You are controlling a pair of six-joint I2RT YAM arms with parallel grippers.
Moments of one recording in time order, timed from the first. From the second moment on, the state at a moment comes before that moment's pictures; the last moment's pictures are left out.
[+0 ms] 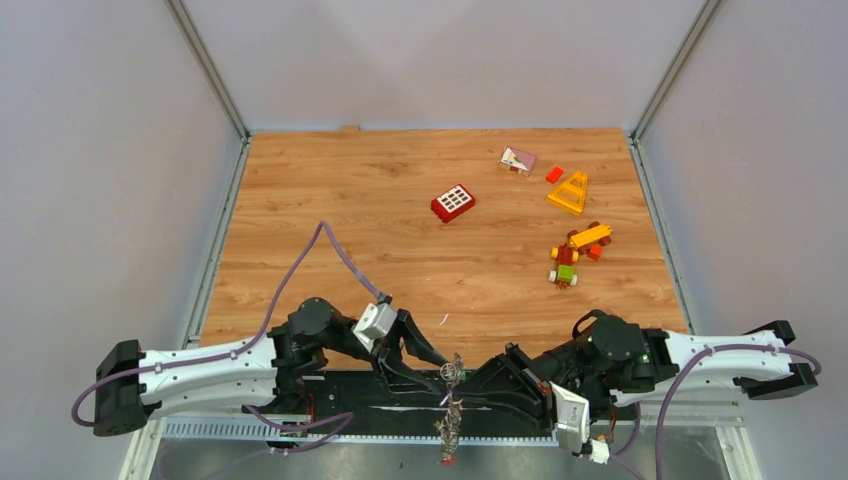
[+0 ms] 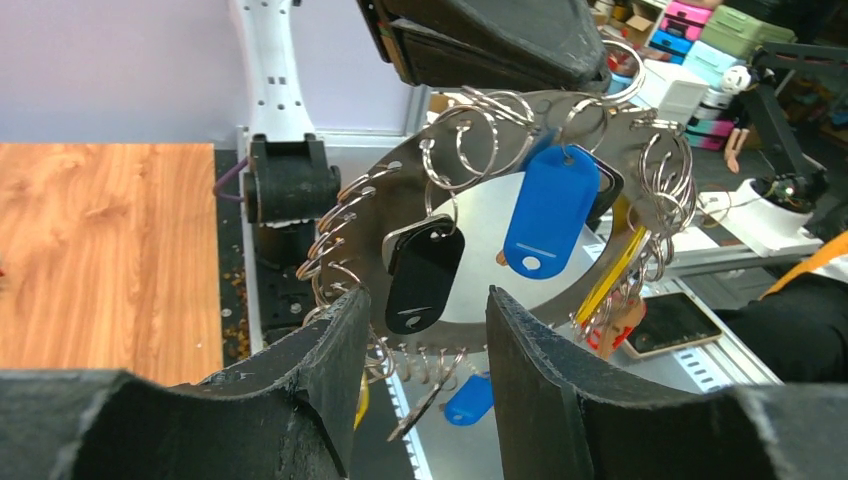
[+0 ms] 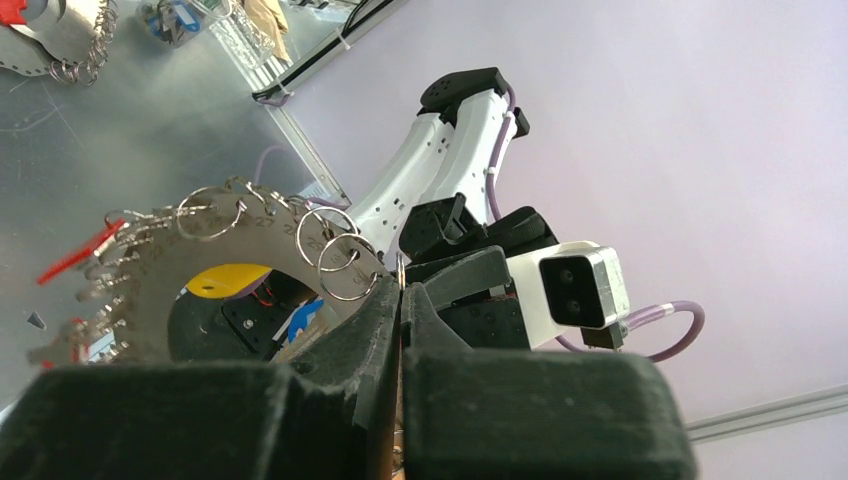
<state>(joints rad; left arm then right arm) -1.23 0.76 0.39 0.60 0.65 -0.35 1.62 0.55 0.67 0.00 -0.40 -0.94</state>
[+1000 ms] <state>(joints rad) -1.26 0.82 0.40 0.67 0.68 -0.33 1.62 0.56 0.67 0.02 -0.41 -0.94</state>
